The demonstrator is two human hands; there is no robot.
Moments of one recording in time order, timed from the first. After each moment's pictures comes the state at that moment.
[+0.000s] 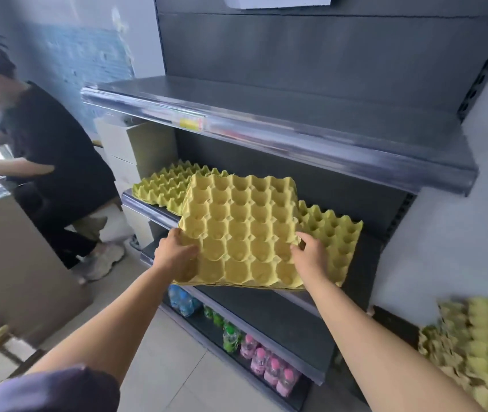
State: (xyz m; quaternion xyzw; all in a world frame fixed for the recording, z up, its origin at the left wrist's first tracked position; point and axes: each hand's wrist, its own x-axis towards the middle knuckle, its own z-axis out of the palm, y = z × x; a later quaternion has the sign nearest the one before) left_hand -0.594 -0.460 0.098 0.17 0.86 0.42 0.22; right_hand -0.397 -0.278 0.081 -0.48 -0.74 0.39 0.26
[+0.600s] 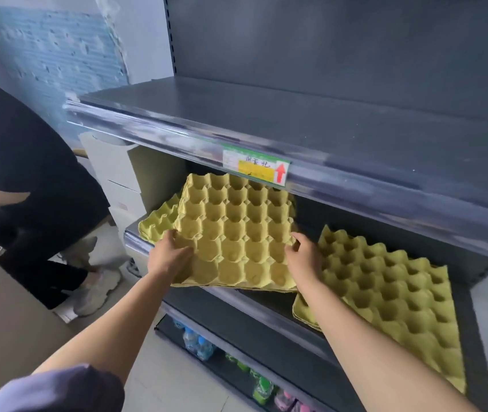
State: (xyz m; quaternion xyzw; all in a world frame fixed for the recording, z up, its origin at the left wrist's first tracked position) left_hand -0.839 -0.394 0.073 0.17 0.88 0.40 0.19; right_hand -0.639 -0.236 0.068 -0.52 -0.72 0.38 0.25
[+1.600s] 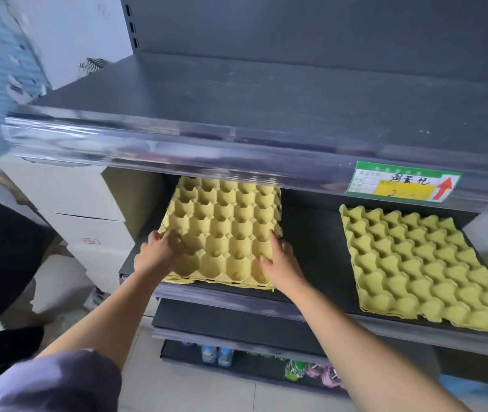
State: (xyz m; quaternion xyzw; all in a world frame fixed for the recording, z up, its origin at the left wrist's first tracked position) left_hand -1.038 -0.353 0.045 0.44 0.86 0.10 0.23; right_hand -0.799 -0.283 0.027 -0.58 -0.75 0.32 0.09
